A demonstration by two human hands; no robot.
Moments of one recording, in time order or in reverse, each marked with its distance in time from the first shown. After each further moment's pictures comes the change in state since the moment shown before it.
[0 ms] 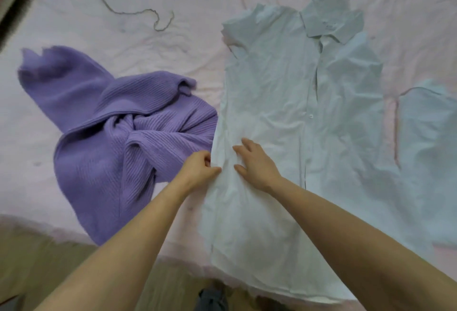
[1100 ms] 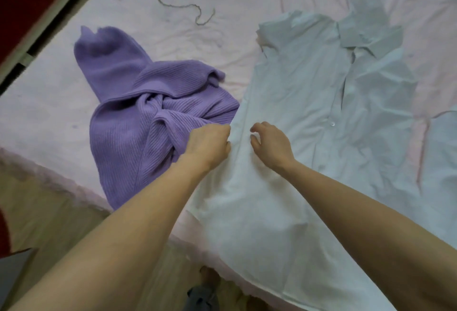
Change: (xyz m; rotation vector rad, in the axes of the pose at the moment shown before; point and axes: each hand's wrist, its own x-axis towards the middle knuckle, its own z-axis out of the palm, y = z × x) left_hand -0.028 0.032 -0.021 0.784 0.284 0.137; right_hand 0.012 -0.023 -0.029 -0.049 0.227 -0.068
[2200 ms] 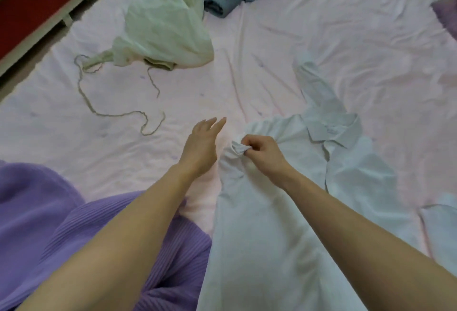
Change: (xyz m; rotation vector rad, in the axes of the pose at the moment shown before) left_hand 0.315 -0.007 -0.056 -0.380 0.245 0.270; right_hand 0.234 0.045 -0.107 0.776 0.161 0.061
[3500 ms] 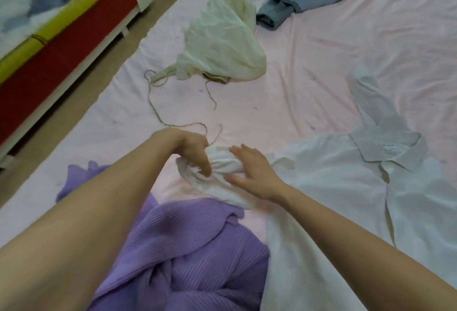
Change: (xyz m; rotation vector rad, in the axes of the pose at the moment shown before) left_hand -0.003 -0.063 -0.163 0.199 -0.791 -0.356; right_hand 0.030 -0.029 0.107 -0.596 -0.286 -0.261
